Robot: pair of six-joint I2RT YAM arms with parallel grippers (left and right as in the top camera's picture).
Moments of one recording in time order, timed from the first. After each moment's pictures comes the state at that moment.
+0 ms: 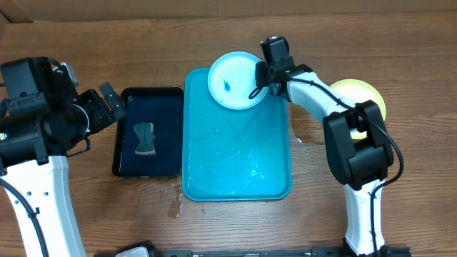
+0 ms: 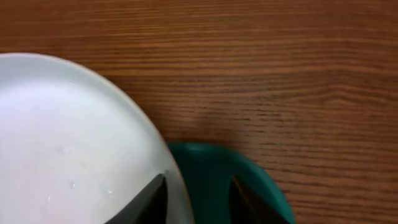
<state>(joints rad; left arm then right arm) 0.26 1.32 1.63 -1.33 0.16 -0.32 0.37 2.25 1.63 -0.29 0.12 0.30</state>
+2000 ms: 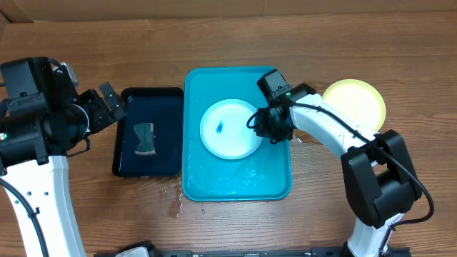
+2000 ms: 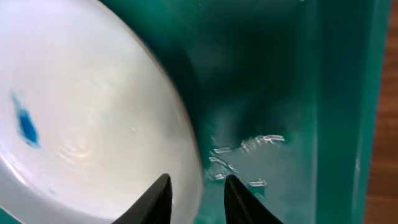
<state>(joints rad) 0.26 1.32 1.63 -1.33 0.16 -0.32 0.48 1.95 1.34 -0.82 -0.17 0.69</state>
